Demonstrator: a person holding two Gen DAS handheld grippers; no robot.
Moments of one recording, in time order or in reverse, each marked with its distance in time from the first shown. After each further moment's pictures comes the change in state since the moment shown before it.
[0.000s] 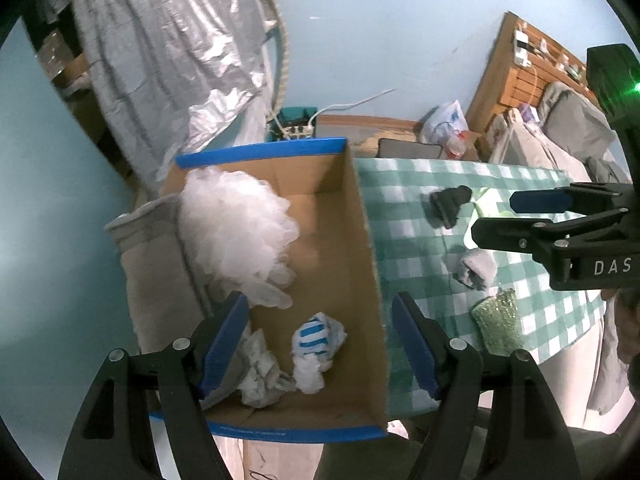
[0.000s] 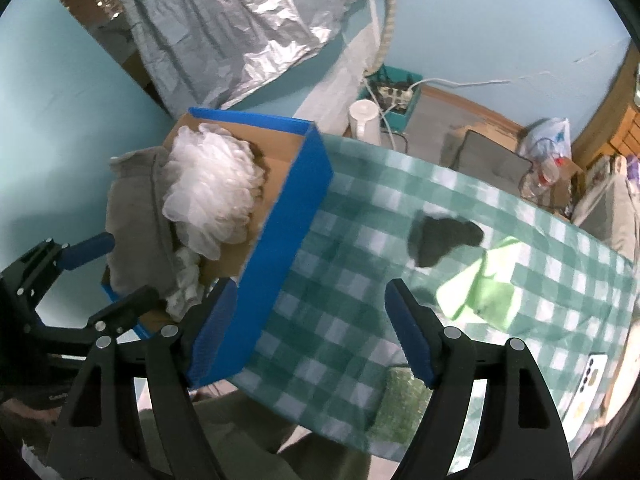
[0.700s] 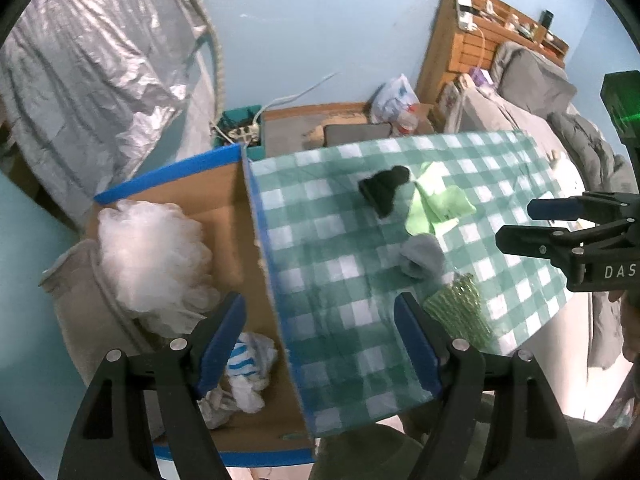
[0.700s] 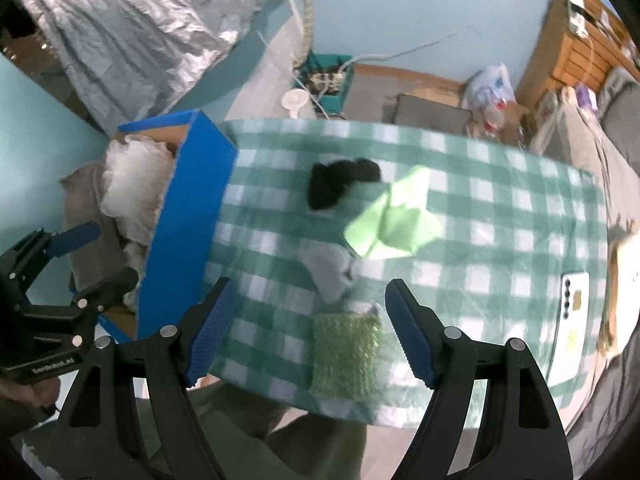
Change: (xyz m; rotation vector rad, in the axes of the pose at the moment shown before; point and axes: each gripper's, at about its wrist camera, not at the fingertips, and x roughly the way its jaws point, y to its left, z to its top) left arm 0.021 -0.073 0.010 0.165 0.042 -0.104; right arm -0.030 -0.083 -0.061 0.205 0.003 -0.097
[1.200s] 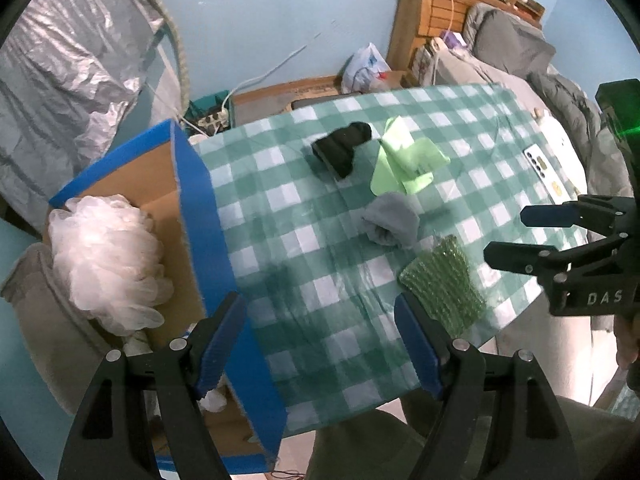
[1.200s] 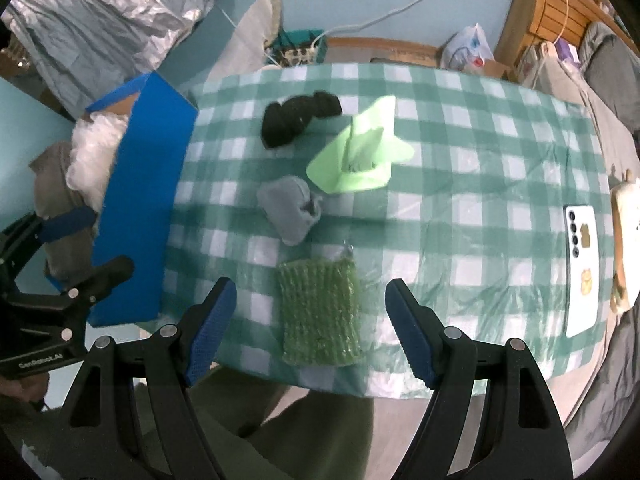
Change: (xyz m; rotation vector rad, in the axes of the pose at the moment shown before) left arm 0.034 -0.040 -0.016 0.100 0.073 -0.035; right arm 0.028 -0.031 -0.052 0.083 0.059 -0.026
